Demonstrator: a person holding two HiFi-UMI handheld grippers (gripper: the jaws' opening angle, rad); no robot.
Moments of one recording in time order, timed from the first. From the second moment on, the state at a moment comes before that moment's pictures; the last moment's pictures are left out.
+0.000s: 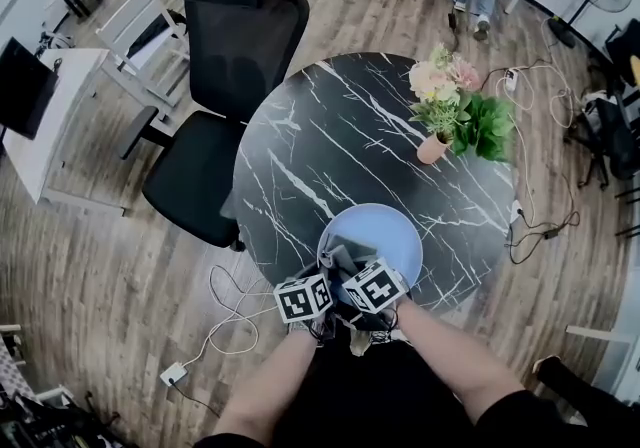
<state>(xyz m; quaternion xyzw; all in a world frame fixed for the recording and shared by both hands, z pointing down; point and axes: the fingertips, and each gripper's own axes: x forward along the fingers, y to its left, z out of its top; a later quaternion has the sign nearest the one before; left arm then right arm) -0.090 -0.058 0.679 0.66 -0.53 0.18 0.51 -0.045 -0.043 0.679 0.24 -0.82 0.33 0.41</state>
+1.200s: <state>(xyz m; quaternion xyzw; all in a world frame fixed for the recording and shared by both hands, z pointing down) -0.092 -0.059 0.678 0.66 -0.53 0.17 0.51 0.073 -0.127 0.678 0.37 -0.75 0.22 0.50</state>
